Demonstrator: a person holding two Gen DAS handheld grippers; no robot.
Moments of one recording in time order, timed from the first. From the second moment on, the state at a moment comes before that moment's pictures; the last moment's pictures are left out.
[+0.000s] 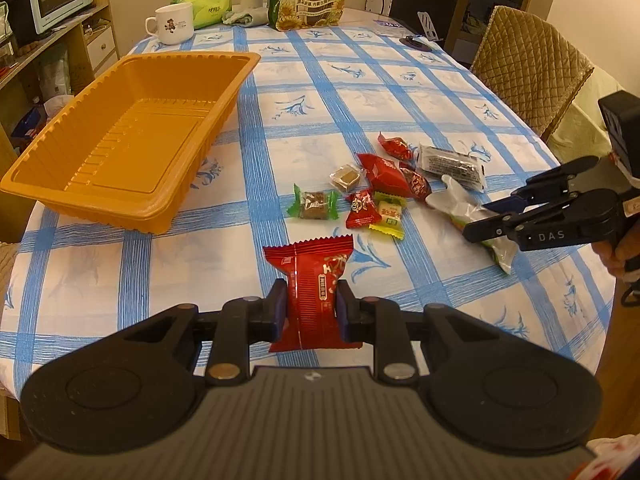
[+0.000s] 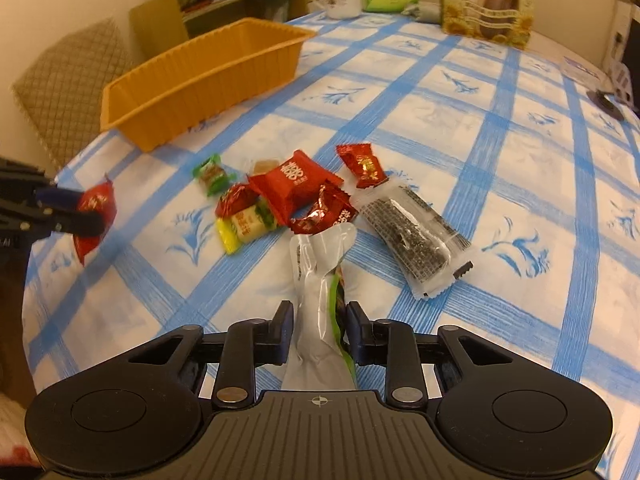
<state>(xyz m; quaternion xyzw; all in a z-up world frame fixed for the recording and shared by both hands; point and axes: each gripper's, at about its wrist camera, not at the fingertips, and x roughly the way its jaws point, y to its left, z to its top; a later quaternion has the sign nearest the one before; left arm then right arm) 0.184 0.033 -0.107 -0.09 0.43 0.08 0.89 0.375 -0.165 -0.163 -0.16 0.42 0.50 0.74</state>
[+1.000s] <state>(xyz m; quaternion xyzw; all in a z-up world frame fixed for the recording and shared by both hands) 0.178 0.126 -0.028 -0.09 0.37 0.14 0.91 0.334 -0.066 -0.063 0.01 0.46 0.50 0.74</state>
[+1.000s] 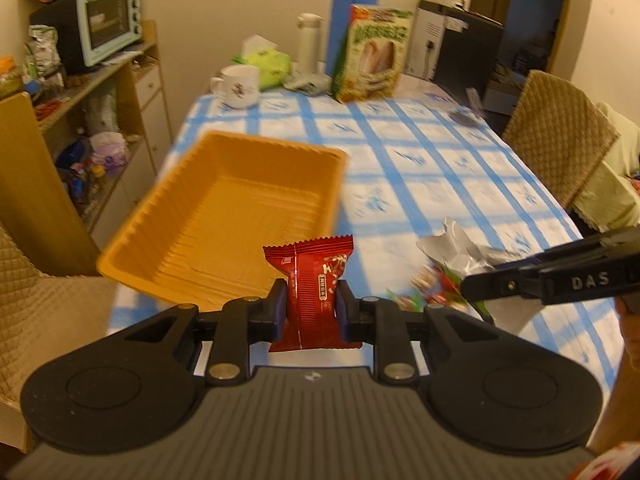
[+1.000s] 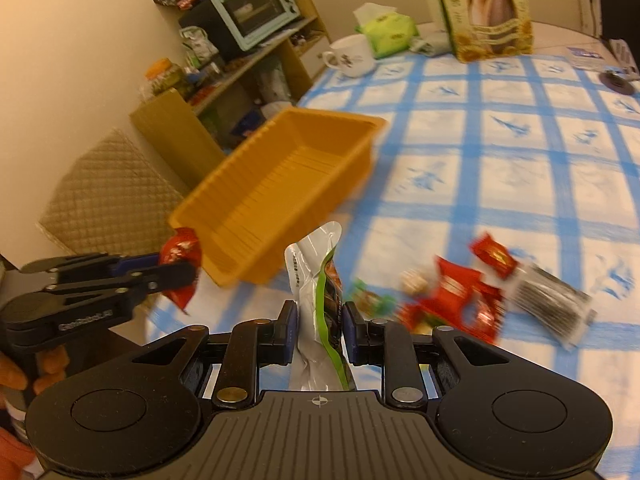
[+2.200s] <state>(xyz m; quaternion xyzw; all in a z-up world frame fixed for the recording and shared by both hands) 0.239 0.277 -0.065 -0.08 0.42 0.12 0.90 0.361 0.124 -0.099 0.01 0.50 0.42 0.76</state>
